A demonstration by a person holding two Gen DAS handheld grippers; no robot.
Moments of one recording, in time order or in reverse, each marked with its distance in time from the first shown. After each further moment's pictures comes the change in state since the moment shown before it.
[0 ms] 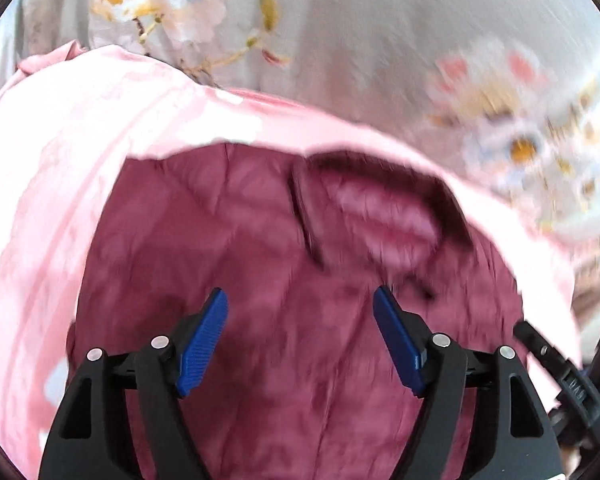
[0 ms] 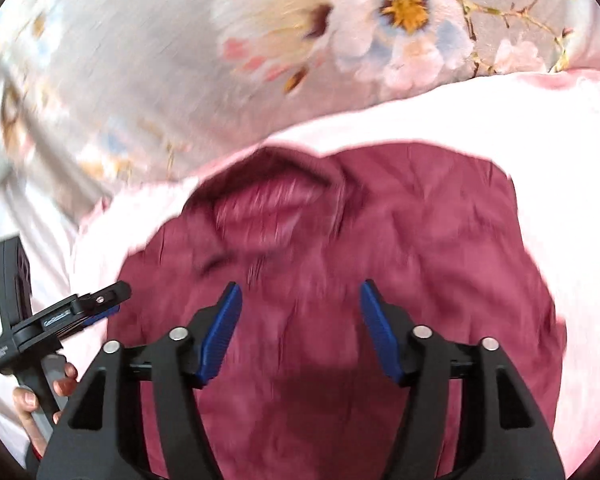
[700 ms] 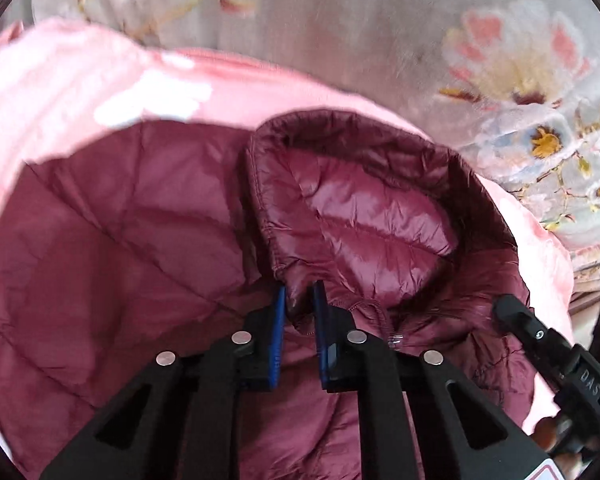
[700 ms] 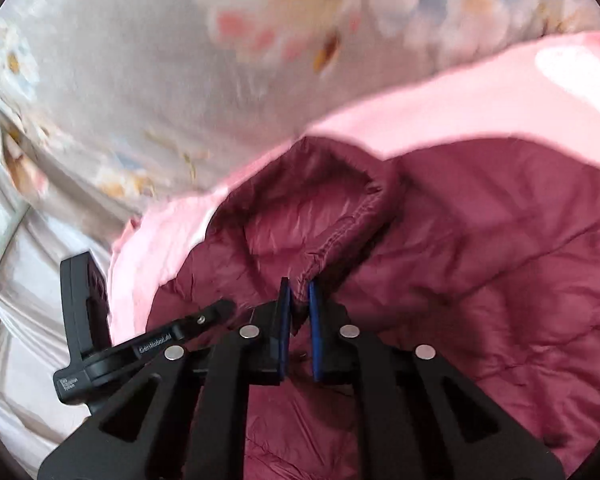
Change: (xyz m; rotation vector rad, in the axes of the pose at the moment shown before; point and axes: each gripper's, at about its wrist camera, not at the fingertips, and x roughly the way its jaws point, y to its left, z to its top) left arm 0.080 -0.027 0.013 0.063 0.081 -0.050; right arm 0.058 0.012 0.020 -0.007 0.065 0.116
